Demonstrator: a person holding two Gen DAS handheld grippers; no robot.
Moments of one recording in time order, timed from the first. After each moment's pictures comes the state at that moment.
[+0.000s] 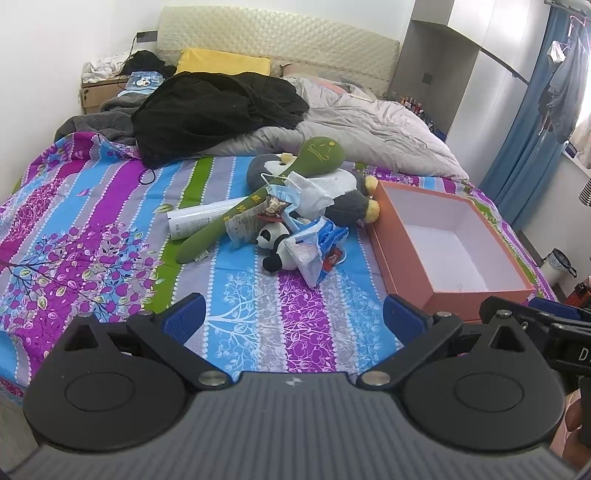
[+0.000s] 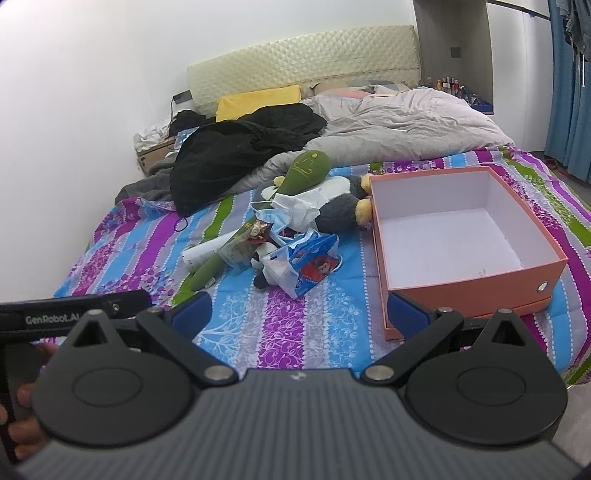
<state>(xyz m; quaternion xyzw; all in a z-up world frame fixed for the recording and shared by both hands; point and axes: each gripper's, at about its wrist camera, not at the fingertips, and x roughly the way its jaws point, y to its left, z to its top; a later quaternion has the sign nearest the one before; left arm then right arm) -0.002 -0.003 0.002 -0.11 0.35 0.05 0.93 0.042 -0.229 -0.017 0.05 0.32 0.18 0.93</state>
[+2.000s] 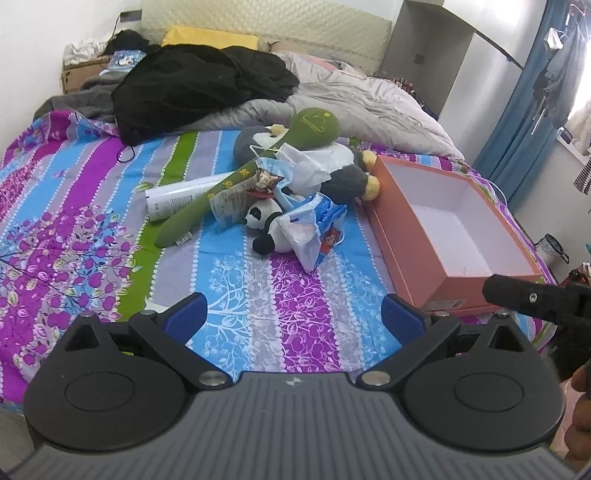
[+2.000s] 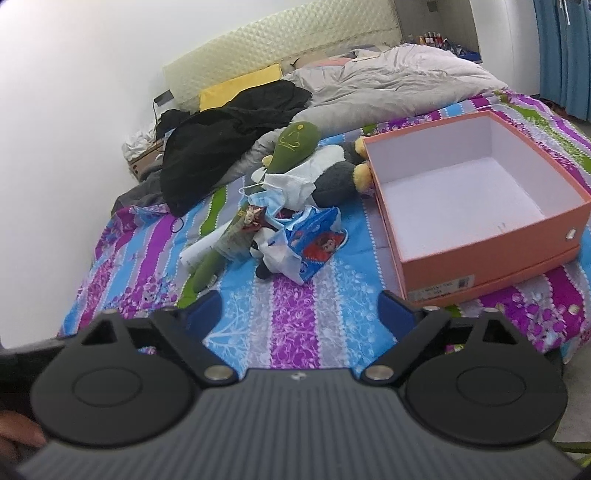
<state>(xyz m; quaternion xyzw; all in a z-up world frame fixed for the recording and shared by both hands) 0.041 0.016 -0.047 -0.12 0.38 0.02 0.92 0.086 -0.226 -0.054 0.12 0.37 0.17 0.90</state>
